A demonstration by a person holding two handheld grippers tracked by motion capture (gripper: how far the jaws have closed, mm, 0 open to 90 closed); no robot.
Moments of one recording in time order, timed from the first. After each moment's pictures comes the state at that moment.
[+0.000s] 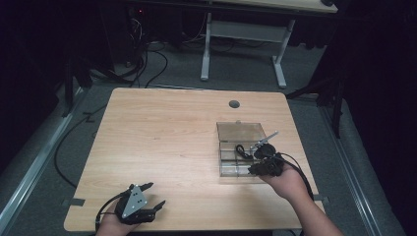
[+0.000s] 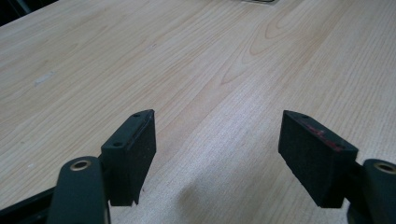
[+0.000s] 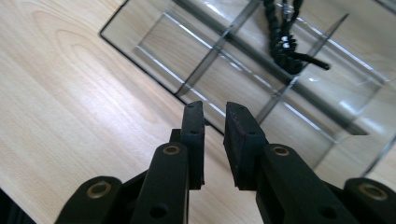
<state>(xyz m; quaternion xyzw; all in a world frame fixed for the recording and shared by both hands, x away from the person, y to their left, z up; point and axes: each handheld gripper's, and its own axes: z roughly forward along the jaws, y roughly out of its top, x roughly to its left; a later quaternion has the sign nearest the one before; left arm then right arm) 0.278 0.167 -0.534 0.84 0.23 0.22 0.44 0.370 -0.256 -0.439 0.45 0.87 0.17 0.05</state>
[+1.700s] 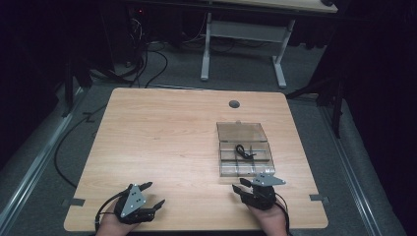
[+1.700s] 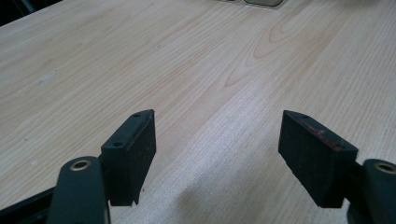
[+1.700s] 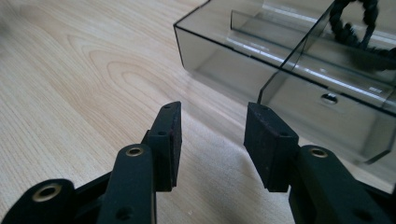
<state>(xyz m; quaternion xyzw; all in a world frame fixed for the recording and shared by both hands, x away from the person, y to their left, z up) 0.278 0.169 -0.534 0.83 0.24 0.22 0.44 0.294 -0.248 -0.529 0.42 0.79 0.41 0.17</state>
